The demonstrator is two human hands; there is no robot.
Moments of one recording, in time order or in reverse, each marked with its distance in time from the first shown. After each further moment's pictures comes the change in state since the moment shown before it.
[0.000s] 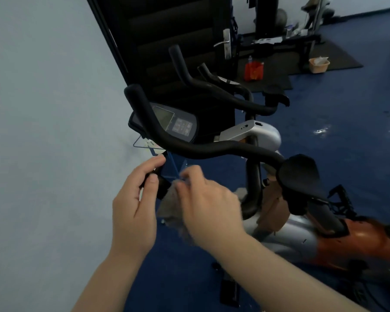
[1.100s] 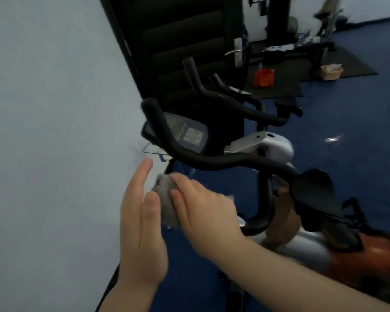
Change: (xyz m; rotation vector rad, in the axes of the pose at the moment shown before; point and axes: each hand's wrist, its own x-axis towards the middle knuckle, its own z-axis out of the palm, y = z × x) left_hand -0.011 0.013 -0.005 -0.077 0.061 0.028; right_hand 0.015 -0.011 0.015 0.115 0.024 -0.177
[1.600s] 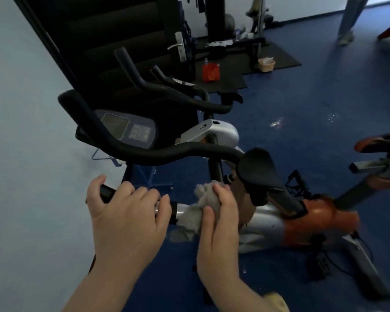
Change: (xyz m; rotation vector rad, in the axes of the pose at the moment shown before) left_hand 0.012 -0.016 0.043 1.158 -0.182 0.540; right_hand -0.085 0.045 0.018 0.449 0.503 0.549
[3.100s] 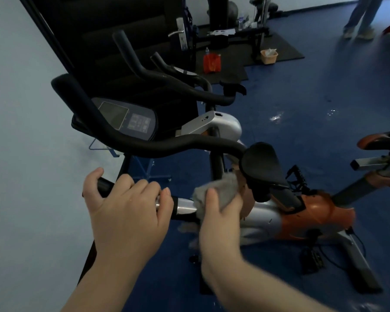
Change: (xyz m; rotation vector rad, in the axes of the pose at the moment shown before) left_hand -0.001 0.002 0.011 -0.011 0.100 -0.020; right_hand 0.026 -0.030 0.005 0.326 0.092 0.735
